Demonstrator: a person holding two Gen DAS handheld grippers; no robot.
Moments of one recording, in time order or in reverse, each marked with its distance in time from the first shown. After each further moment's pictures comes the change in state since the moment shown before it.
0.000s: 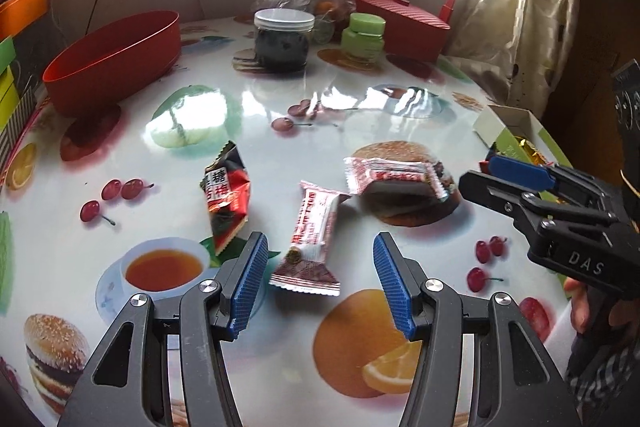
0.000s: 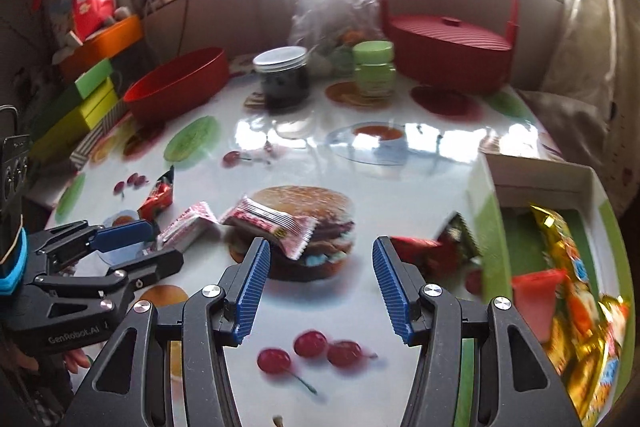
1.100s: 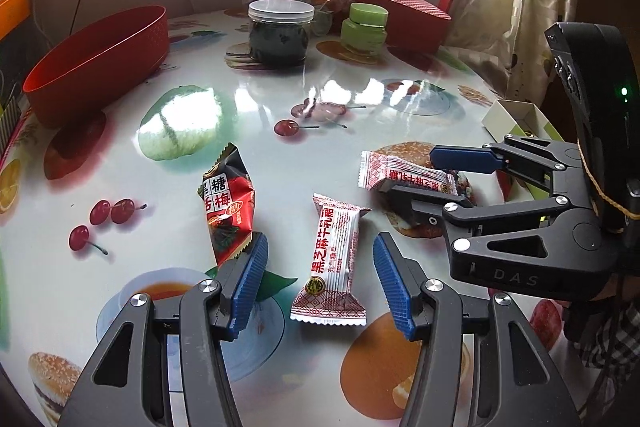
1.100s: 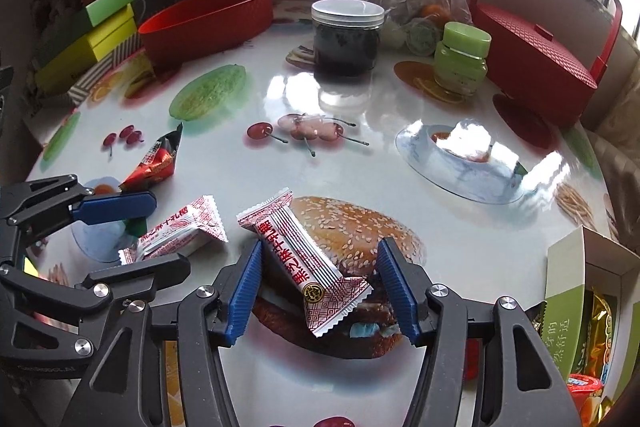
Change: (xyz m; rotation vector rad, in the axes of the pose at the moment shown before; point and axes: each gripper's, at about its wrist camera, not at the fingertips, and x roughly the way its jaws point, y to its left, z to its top) left arm 0.016 0.010 0.013 0.032 0.032 -0.028; right arm 0.068 0.031 0.024 -0.199 0.153 0.037
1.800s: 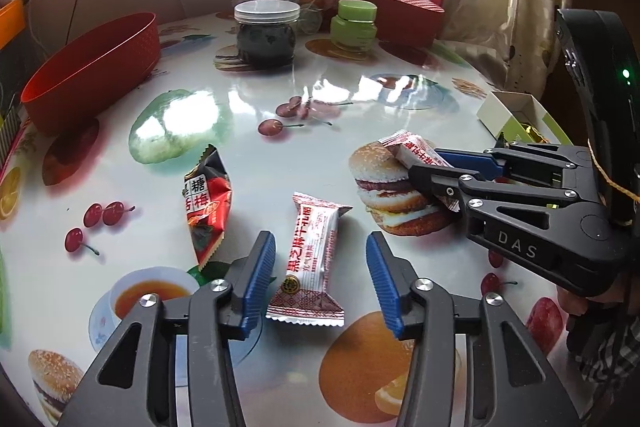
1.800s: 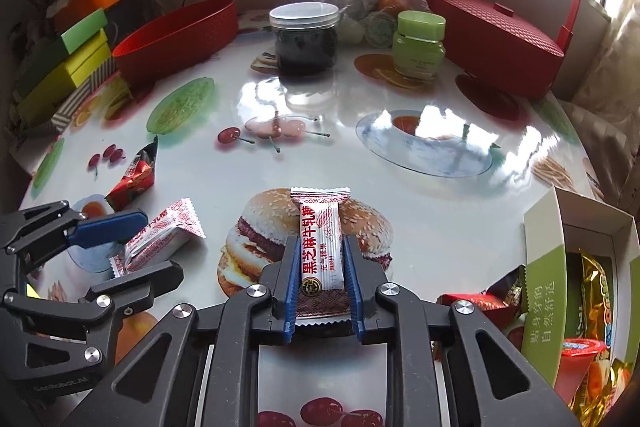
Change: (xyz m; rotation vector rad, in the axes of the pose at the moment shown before) left arm 0.002 -0.014 -0.002 0.033 0.000 0.011; right arm -0.012 -0.014 -0.011 0.108 -0.018 -0.052
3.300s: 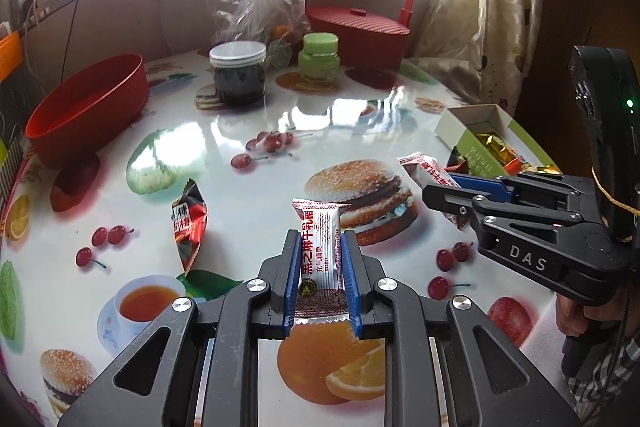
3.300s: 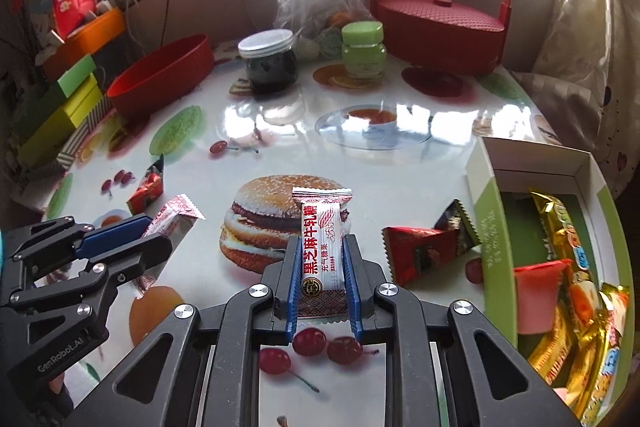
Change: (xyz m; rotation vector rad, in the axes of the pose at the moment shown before) left arm -0.035 -0.026 0.003 0.058 -0.086 -0.022; right arm -0.051 -0.015 -0.026 0.150 -0.075 -0.026
